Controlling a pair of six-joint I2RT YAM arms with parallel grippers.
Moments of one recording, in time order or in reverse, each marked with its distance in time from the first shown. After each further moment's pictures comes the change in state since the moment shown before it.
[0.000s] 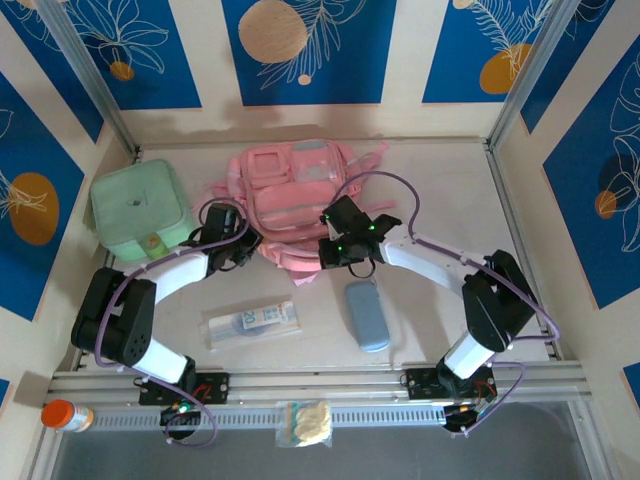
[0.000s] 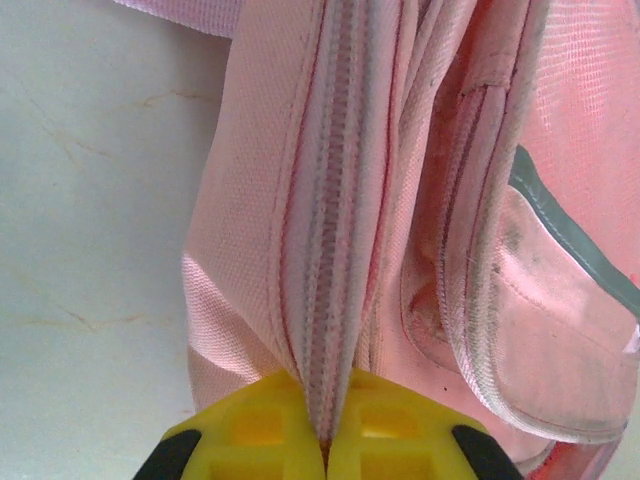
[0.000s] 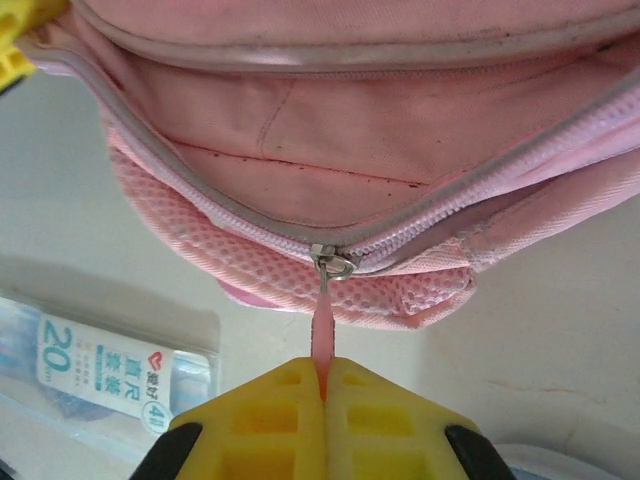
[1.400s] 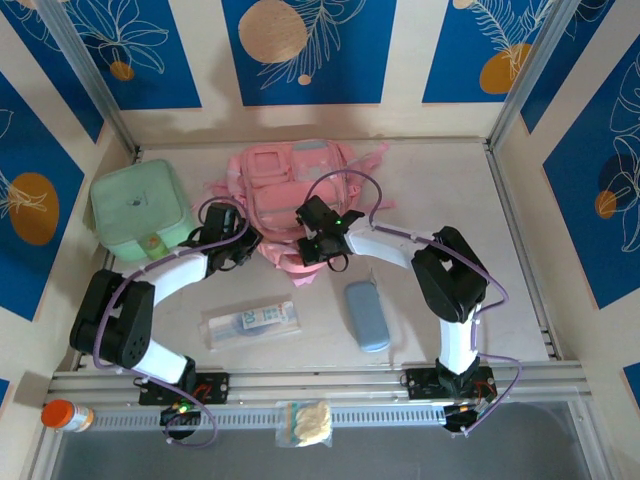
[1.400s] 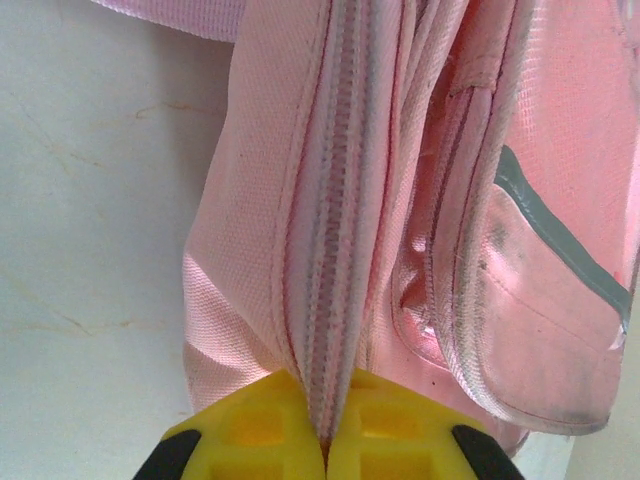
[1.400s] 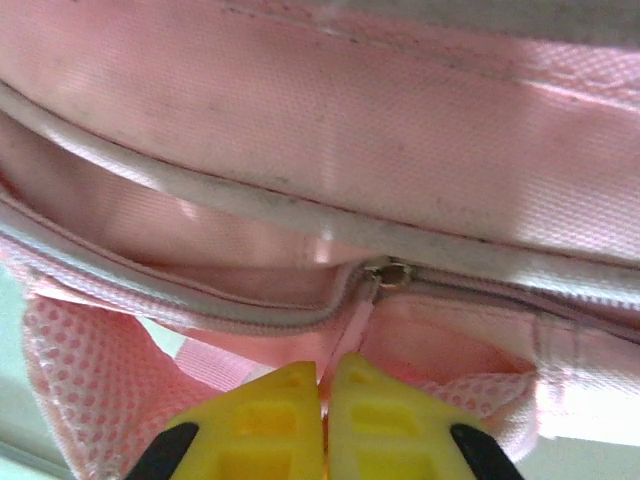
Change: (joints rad) left arm -0.003 -0.018 0.000 0.001 -0.009 0.005; right arm 0.043 0.277 0.180 0.047 0.089 -0.084
